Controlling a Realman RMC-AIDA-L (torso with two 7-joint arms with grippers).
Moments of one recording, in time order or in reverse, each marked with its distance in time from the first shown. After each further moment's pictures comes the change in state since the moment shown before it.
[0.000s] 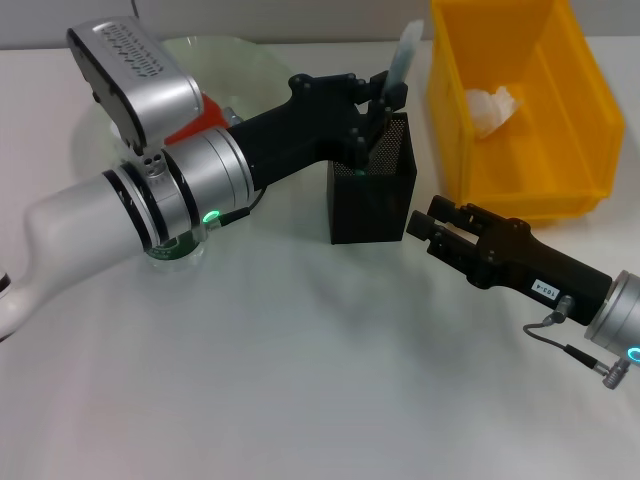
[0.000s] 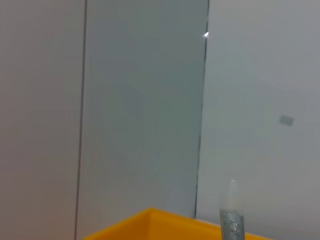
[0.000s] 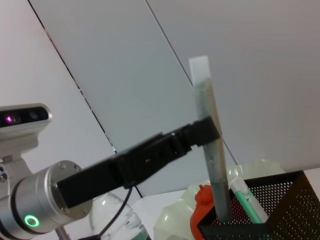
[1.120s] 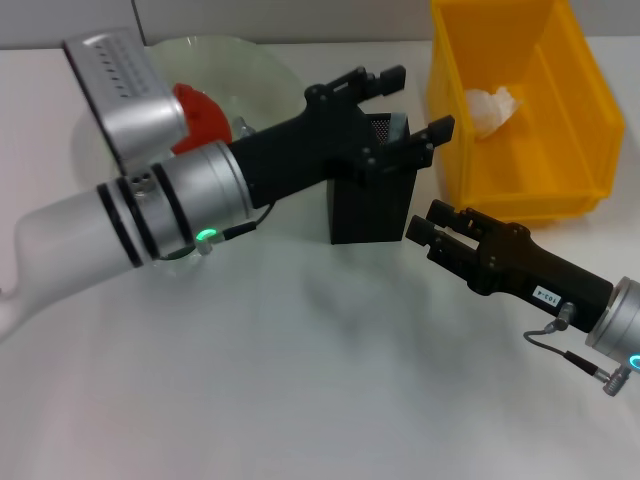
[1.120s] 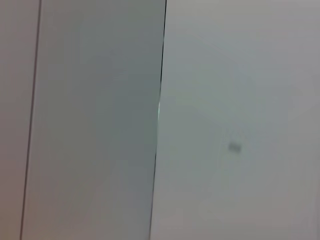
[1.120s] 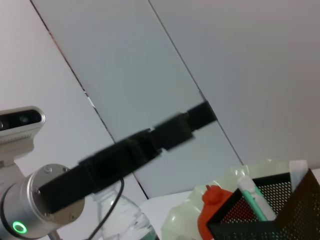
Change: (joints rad) left arm 0.006 0.011 0.004 -0.031 -0.004 0.185 0.011; right arm -0.008 0.001 -0.001 0.007 -0.002 -0.027 -0.005
